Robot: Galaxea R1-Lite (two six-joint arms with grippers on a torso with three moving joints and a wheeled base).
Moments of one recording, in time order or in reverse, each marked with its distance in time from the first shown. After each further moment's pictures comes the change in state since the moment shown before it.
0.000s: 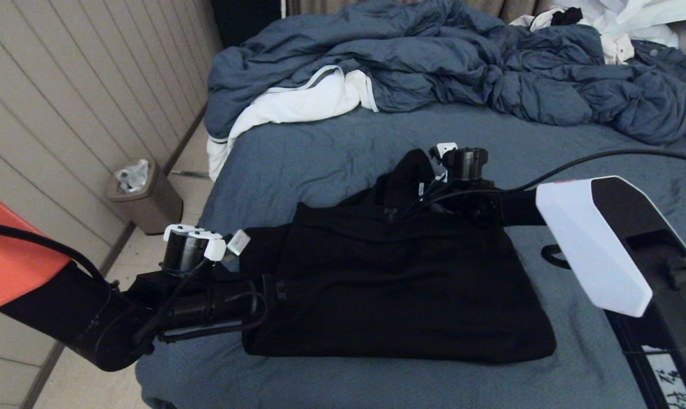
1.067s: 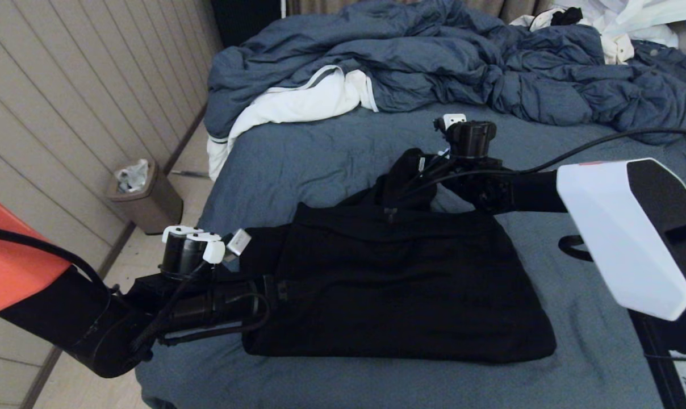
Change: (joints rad) left arm -0.013 -0.004 0.023 -0.058 0.000 -0.003; right arm 0.042 -0.101 0.016 -0.036 -0.082 0.028
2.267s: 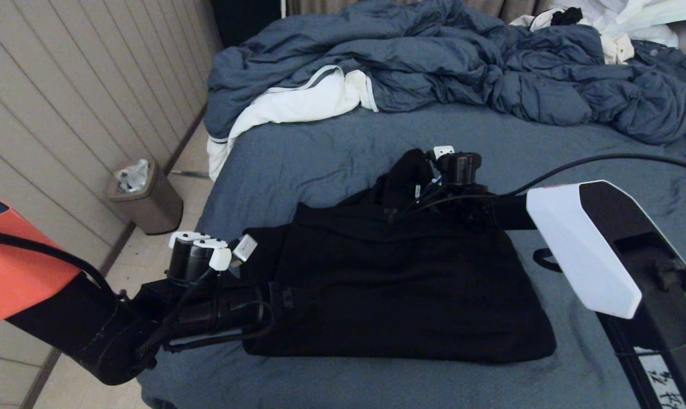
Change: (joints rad) left arm -0.026 0.013 0.017 -0.020 0.001 0.000; right arm -0.024 0.123 -0.015 -0.008 0.029 -0.023
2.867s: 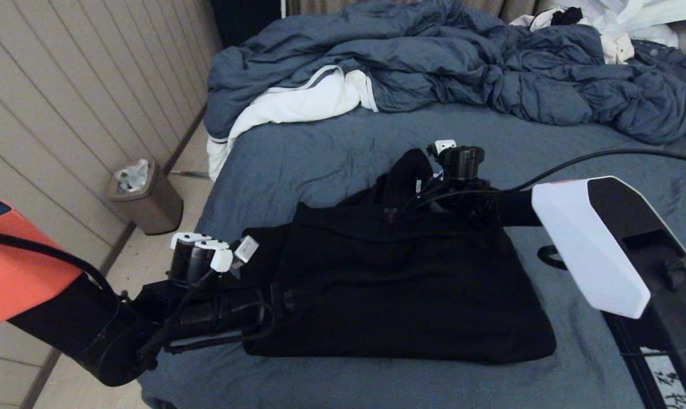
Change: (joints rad) left arm -0.005 0.002 0.002 0.000 0.000 0.000; right arm 0.003 -0.023 0.000 0.003 0.000 0.000
